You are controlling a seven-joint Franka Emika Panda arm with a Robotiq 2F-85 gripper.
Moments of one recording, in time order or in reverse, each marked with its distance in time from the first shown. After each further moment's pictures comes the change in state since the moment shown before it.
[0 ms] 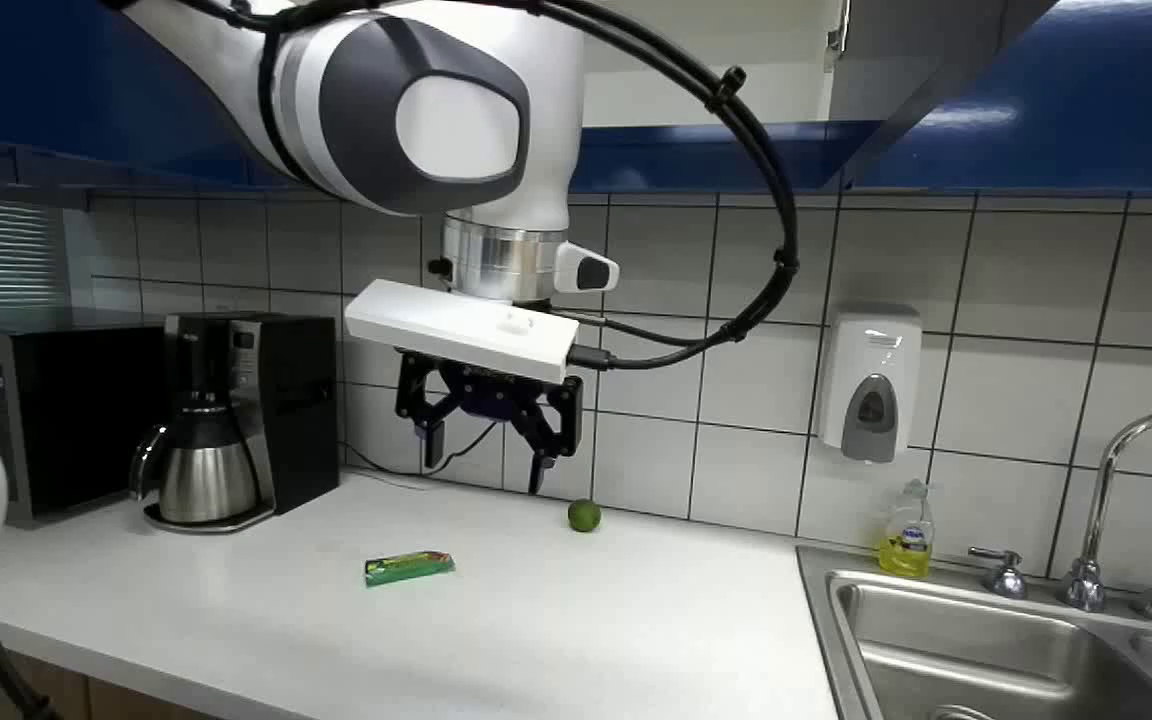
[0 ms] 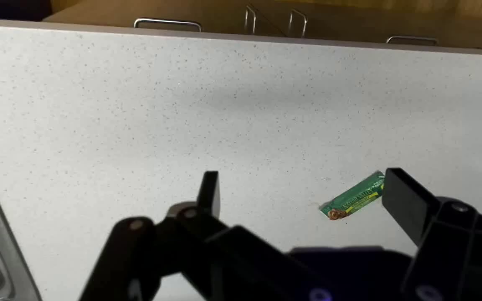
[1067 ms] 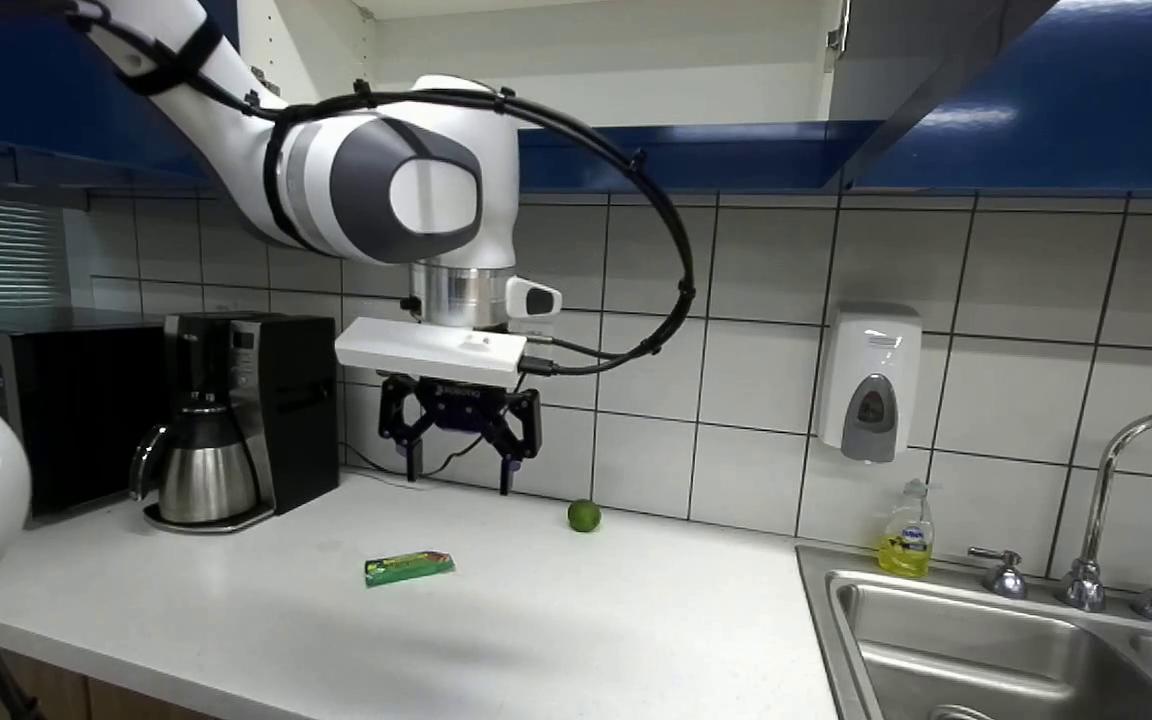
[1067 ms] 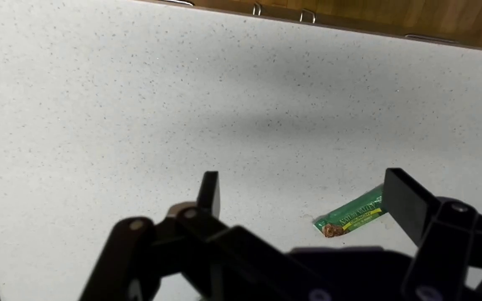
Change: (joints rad) arm 0.074 0.186 0.169 0.000 0.040 0.158 0.105
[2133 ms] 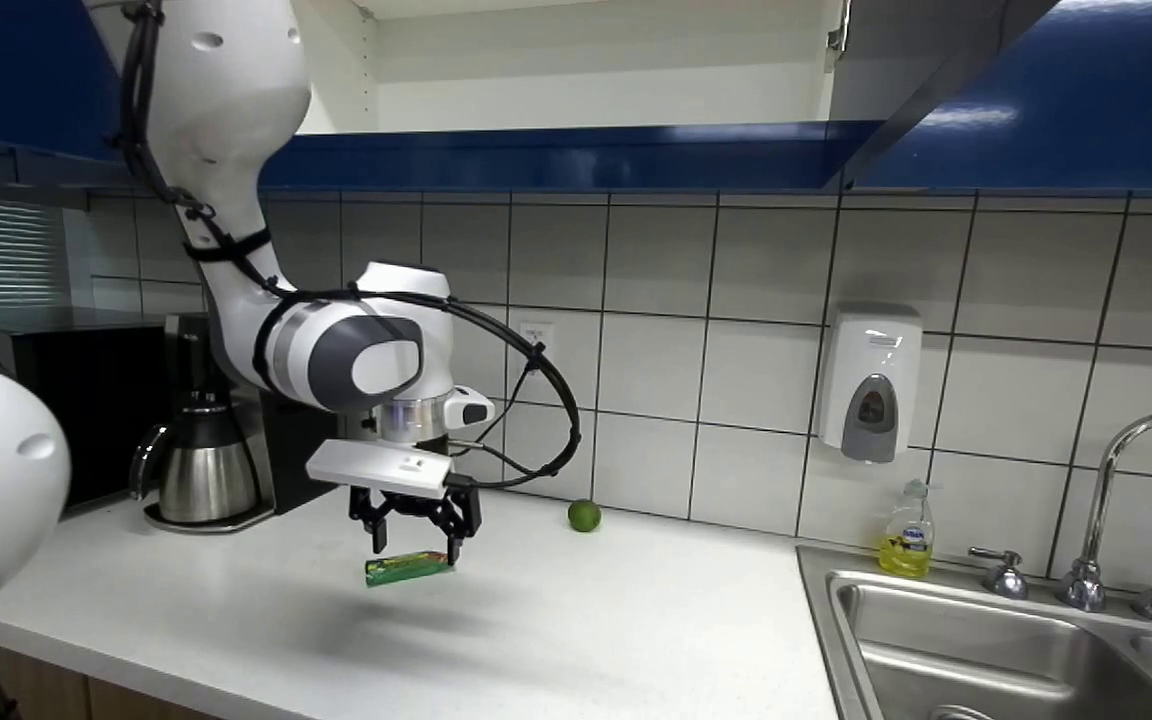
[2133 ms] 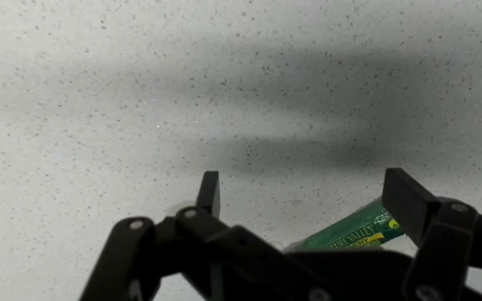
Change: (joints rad) arm 0.155 0.541 0.188 0.054 0.277 0.476 0.089
